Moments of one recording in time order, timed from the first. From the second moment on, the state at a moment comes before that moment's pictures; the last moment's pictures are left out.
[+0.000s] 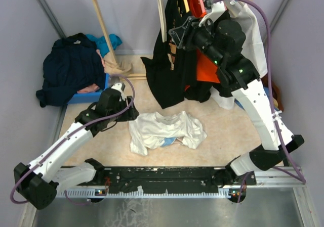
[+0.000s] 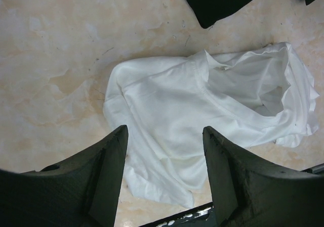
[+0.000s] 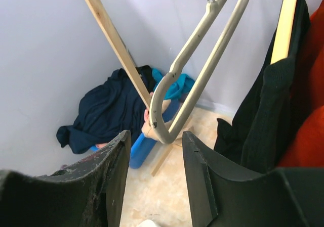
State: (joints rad) left arm -0.57 1.02 0.89 -0.58 -0.11 -0.52; right arm 0.59 1.45 1.91 -0.38 -0.04 0.32
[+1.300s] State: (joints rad) left arm -0.57 0.95 0.88 -0.58 -0.11 -0.50; right arm 0.59 1.65 2.10 -0.41 0.06 0.25
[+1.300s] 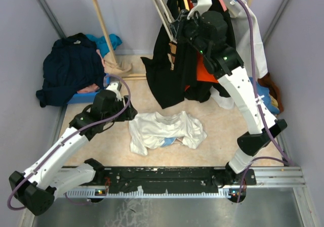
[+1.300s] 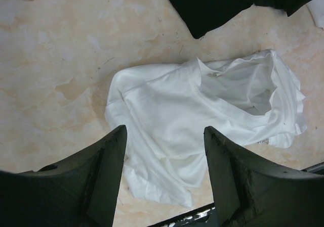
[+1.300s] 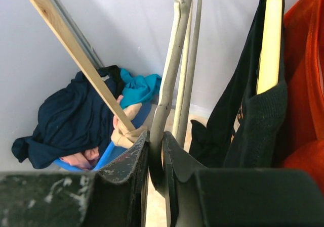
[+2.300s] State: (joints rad) left arm -0.57 0.89 0.88 -0.59 -0.13 -0.50; right arm 0.59 1.60 2.02 -0.31 -0.04 0.26
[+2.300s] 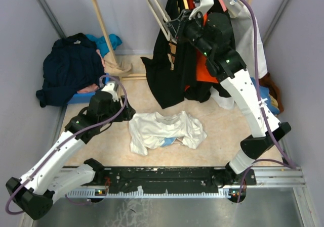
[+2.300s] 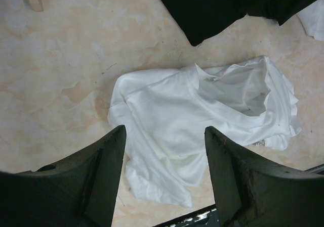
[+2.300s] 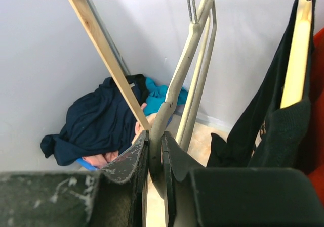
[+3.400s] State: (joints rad) left arm -0.57 0.85 0.87 -0.61 -0.15 -0.49; right arm 0.66 1.63 2.02 -0.26 -0.09 0.23
